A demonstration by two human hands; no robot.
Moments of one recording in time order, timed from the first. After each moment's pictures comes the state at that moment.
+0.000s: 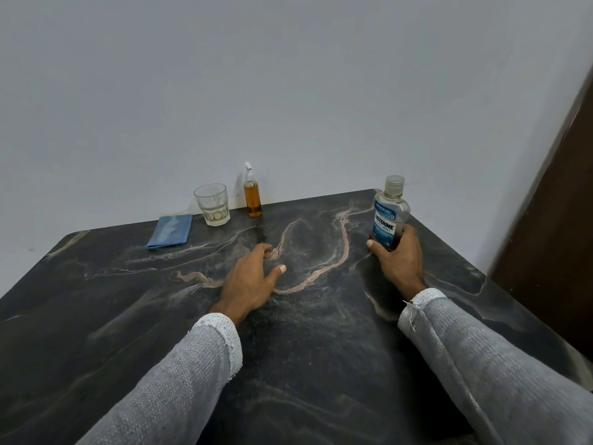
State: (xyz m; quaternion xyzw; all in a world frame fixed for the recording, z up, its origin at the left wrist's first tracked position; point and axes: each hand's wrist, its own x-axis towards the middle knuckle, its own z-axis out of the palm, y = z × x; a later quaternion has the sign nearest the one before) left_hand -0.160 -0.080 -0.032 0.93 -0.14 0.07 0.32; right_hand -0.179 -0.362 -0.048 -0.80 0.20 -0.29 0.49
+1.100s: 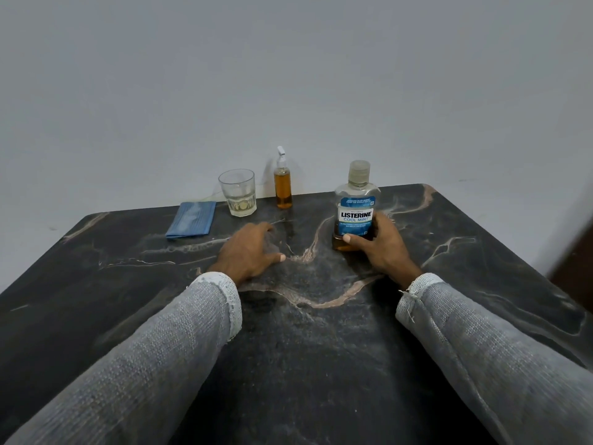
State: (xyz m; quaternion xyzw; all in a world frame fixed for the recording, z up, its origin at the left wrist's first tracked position) left_hand -0.073 -0.036 -0.018 0.98 -0.10 0.00 0.18; right_hand -0.089 -0.291 -0.051 -0.82 0.02 -0.17 0.55
